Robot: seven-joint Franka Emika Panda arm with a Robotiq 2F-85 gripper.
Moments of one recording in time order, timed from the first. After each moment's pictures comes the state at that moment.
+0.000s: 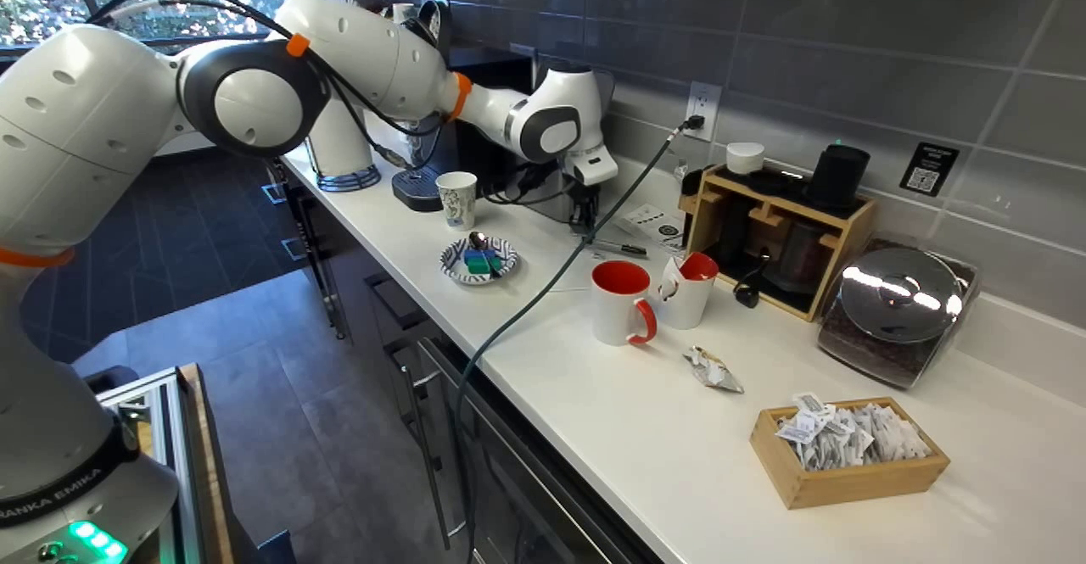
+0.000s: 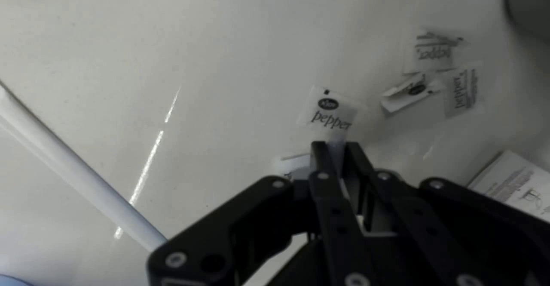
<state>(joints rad) 0.07 0.84 -0.12 -1.19 0.08 2.23 1.00</state>
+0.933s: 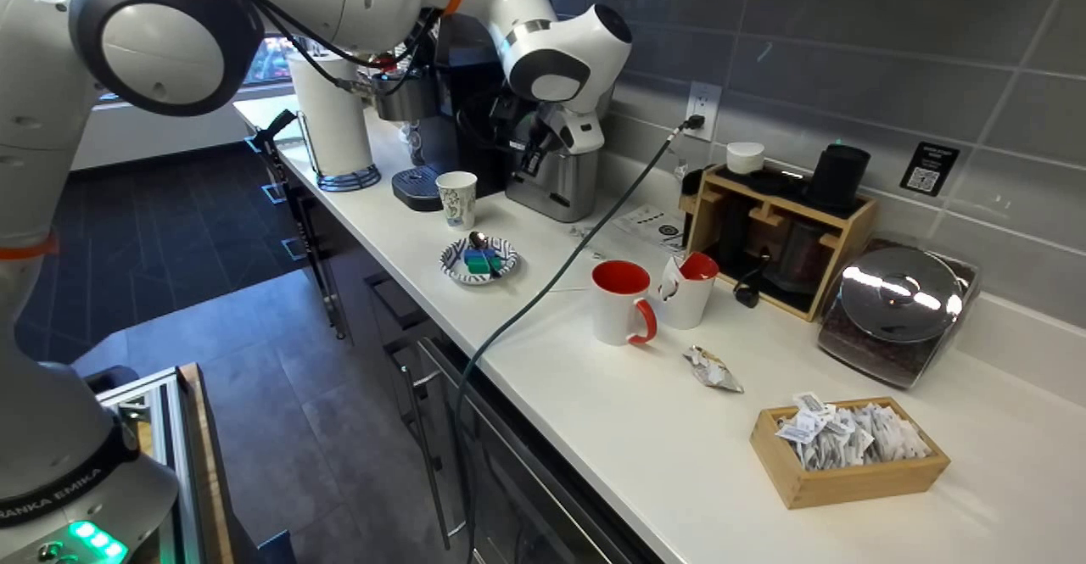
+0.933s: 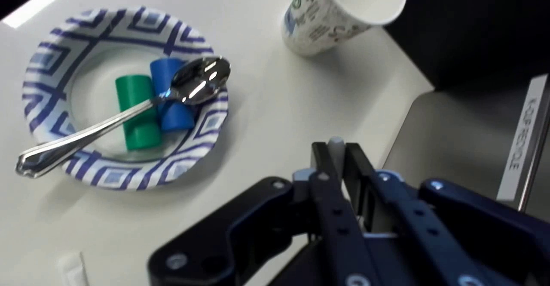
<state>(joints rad) -0.13 0.59 0.07 -1.30 0.56 1.75 0.54</state>
